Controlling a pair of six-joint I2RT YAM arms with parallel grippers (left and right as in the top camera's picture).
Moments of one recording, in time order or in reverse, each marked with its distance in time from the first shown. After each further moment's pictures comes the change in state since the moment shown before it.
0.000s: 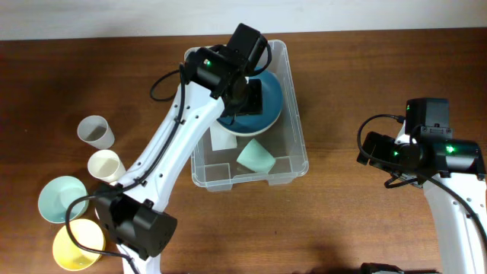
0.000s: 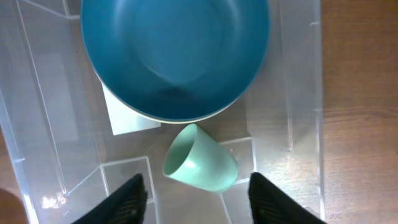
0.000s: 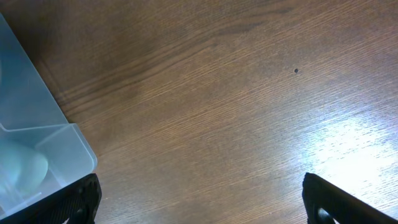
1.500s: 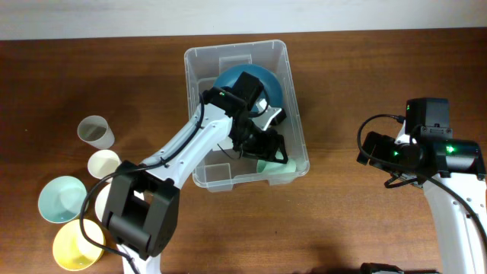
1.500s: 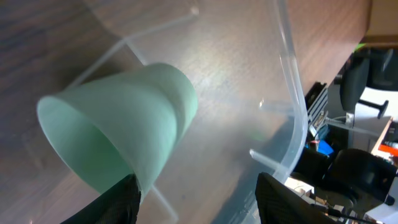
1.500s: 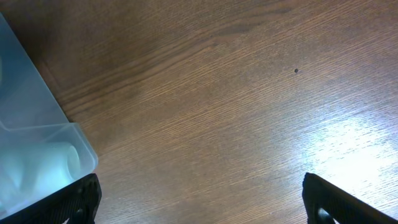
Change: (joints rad) left arm -0.004 0.000 -0.506 0.320 0.680 0.423; right arm 0.000 0.000 0.000 0.000 0.000 0.000
